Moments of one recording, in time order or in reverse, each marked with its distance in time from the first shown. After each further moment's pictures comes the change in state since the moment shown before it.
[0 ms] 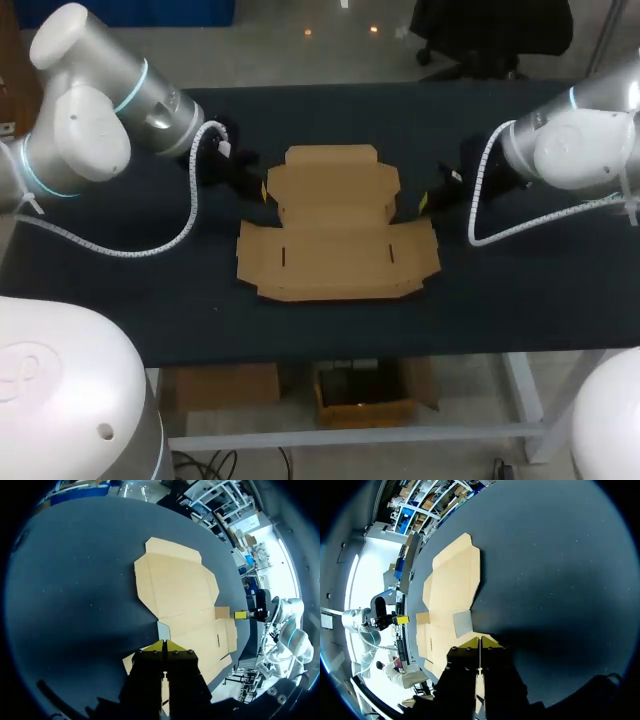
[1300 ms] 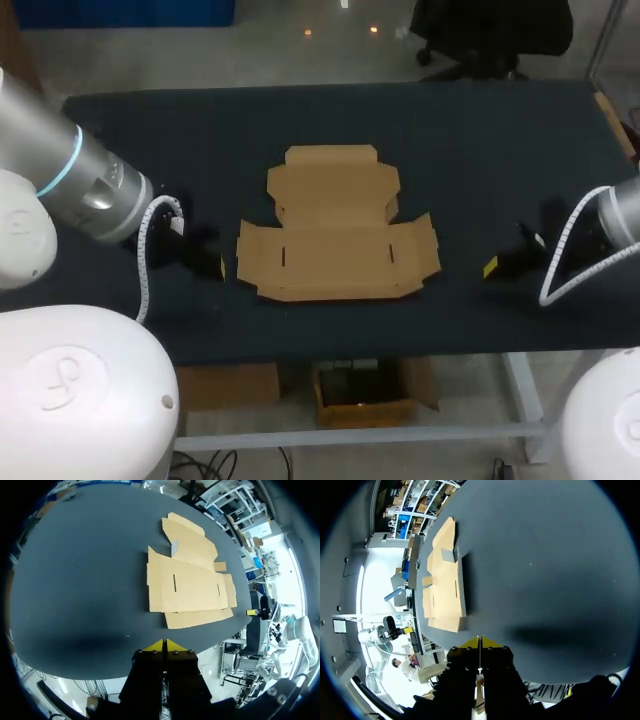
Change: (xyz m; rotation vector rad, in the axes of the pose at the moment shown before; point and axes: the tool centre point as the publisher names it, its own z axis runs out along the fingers) left arm 0.006 0.190 -0.069 0.005 -0.078 -0.116; right arm -0.050 -0.151 -0.087 0.058 0.089 0.125
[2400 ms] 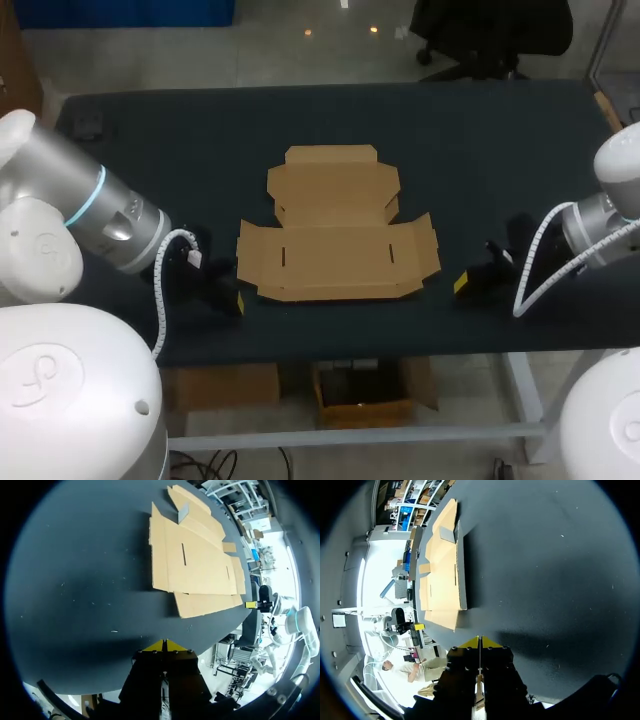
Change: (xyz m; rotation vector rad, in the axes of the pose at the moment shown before) left arm -0.014 0.023 0.067 -0.128 0.080 -0.018; right arm 0.008 -0.012 0.052 0.068 0.019 -0.027
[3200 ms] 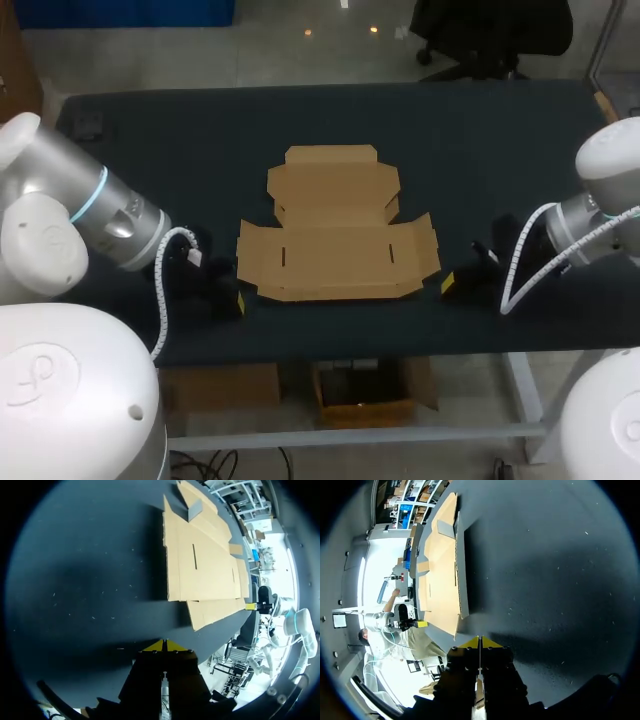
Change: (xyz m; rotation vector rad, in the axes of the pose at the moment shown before) left arm -0.011 -0.011 0.013 -0.031 0.027 -0.017; right arm 0.004 0.005 0.020 0.024 0.011 0.001
